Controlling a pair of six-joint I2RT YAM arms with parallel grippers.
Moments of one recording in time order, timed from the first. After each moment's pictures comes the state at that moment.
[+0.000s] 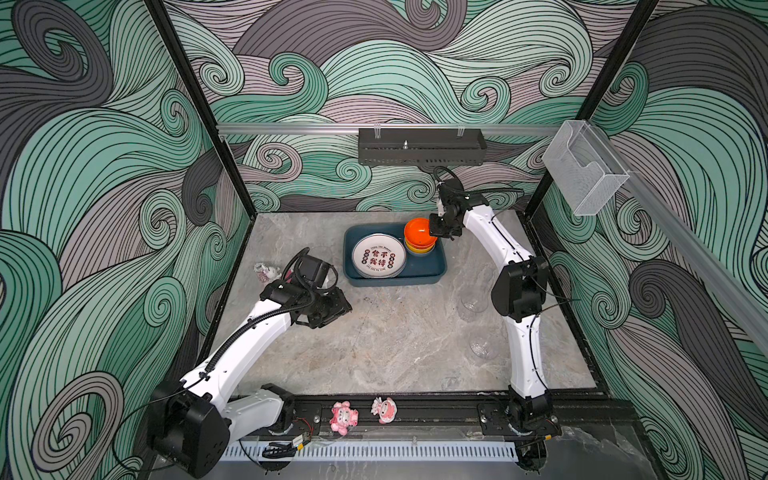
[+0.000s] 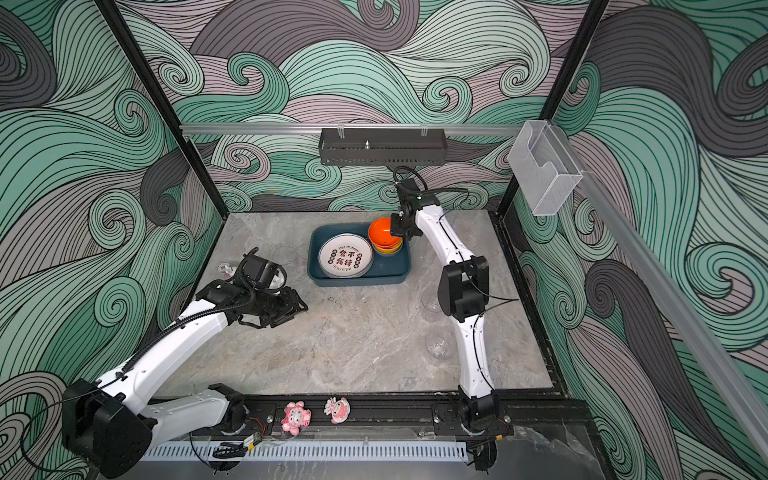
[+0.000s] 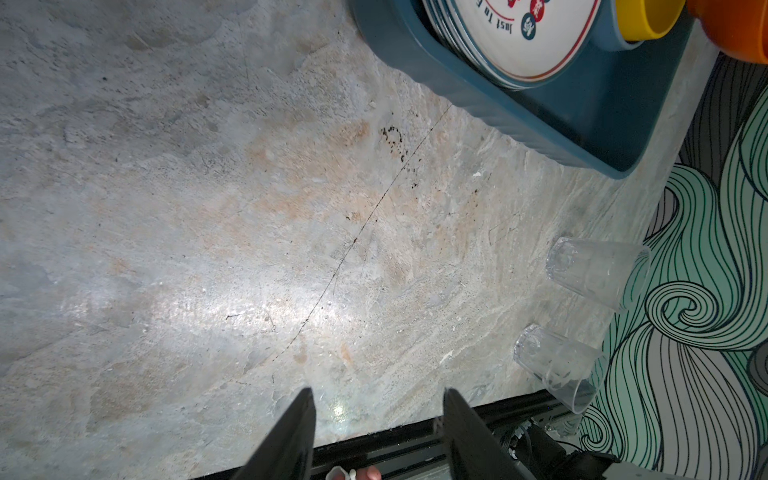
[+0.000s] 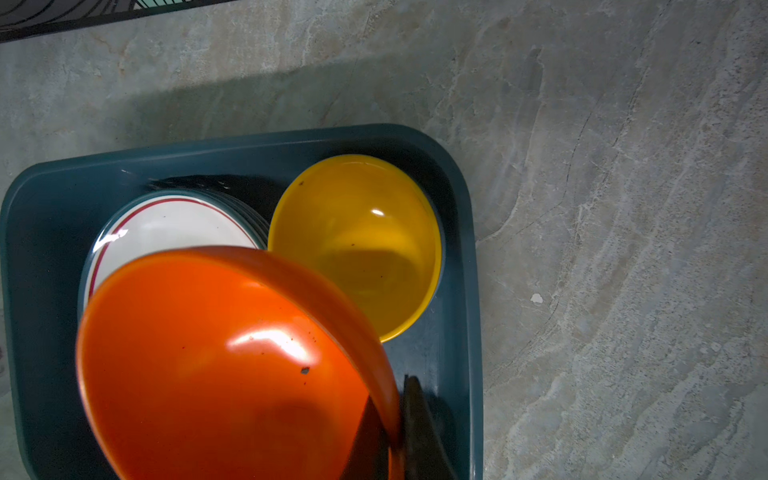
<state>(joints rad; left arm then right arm) -0.39 1.16 0.95 -0.89 0.28 -0.80 0.31 2.29 2.27 -1.08 -0.03 0.30</state>
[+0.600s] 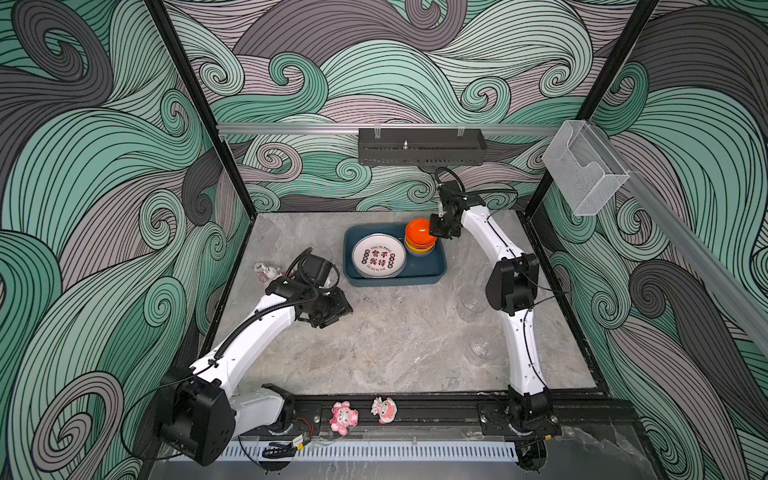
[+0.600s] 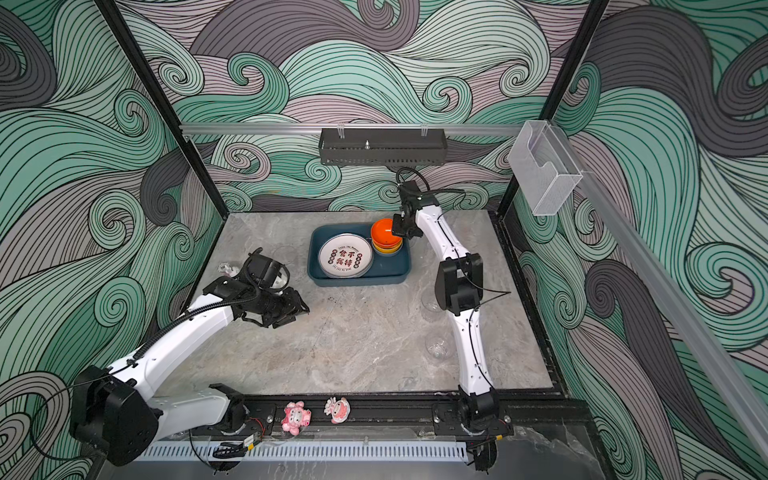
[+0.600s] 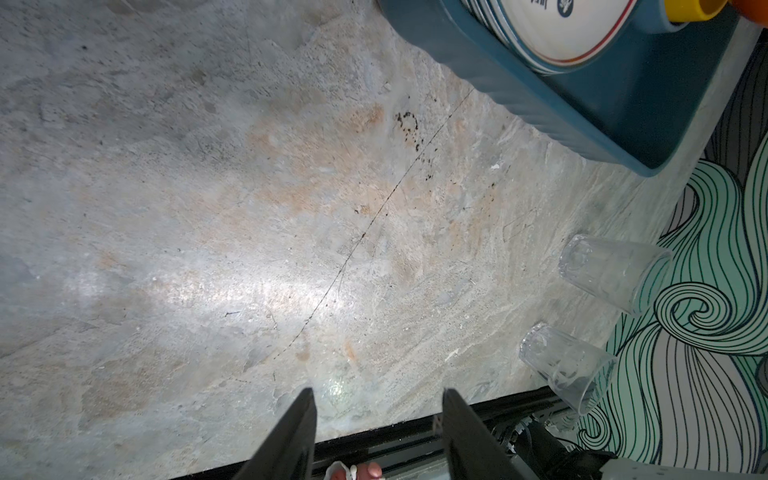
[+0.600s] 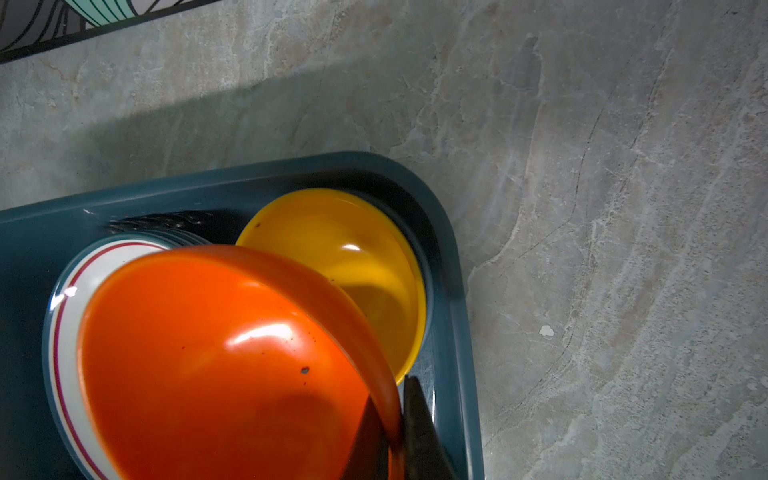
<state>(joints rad) -0.38 1.22 0.95 -0.89 0.31 -0.80 0.28 2.41 2.37 -1.09 -0.05 0.34</state>
